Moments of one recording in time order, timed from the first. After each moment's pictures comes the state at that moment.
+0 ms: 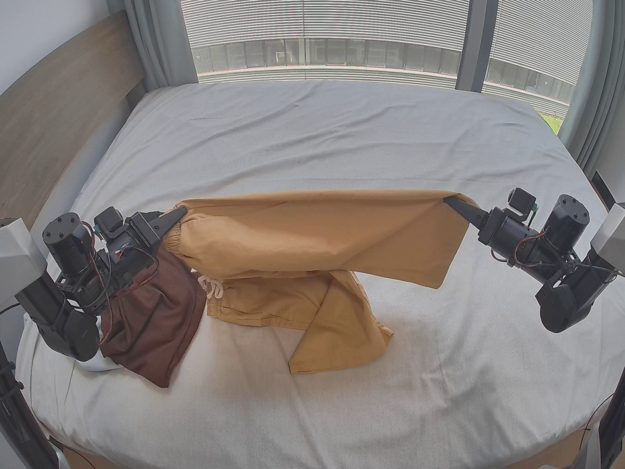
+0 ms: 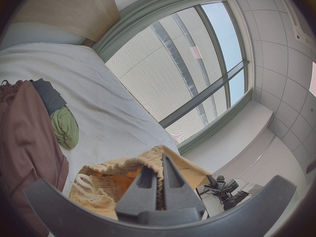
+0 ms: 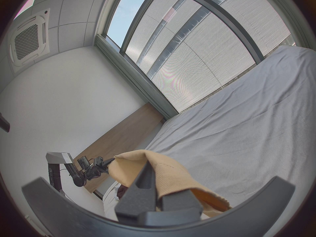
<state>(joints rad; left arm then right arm) -0.05 2.01 -0.59 -1.55 -0.51 -0.86 0.14 2.06 -0.73 -1.54 0.64 0.62</state>
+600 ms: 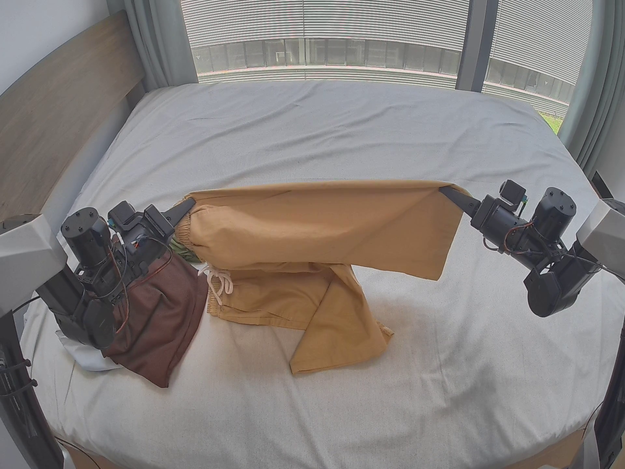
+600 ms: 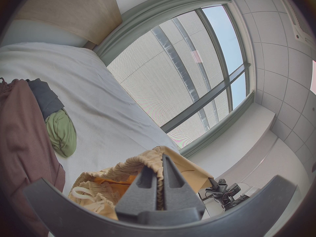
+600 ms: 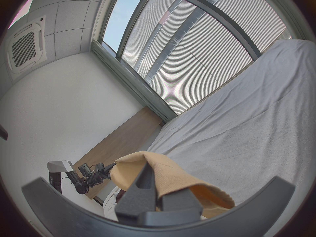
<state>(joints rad) -0.07 2.11 -0.73 -1.55 -0.44 -0.87 0.12 2.17 -0.90 -1.51 0.64 0.69</state>
